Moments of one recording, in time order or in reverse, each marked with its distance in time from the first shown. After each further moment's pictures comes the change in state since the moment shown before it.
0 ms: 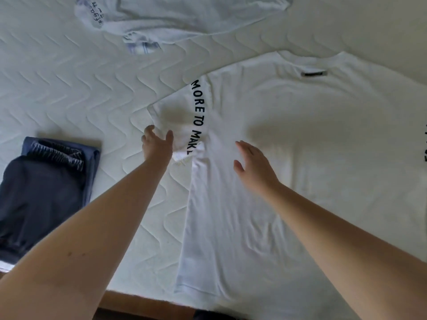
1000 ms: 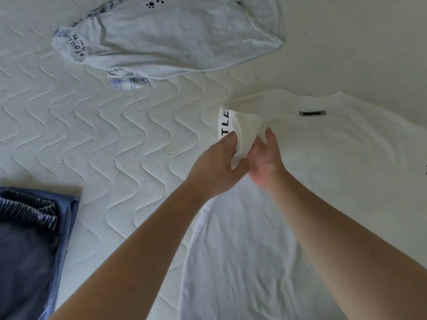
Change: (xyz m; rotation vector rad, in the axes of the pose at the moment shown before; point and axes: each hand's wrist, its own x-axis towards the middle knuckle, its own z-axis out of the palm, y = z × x) left_hand -0.043 0.135 0.031 0.019 -0.486 0.861; right_hand 0.131 -0.005 -0.057 1.681 0.089 0.483
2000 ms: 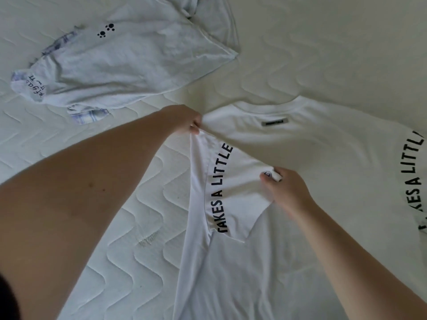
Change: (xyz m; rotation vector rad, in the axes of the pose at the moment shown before) left_hand 0.218 -0.050 -0.007 0.926 -0.615 -0.099; right_hand -0.043 -0.057 -0.116 -1.091 0.418 -0.170
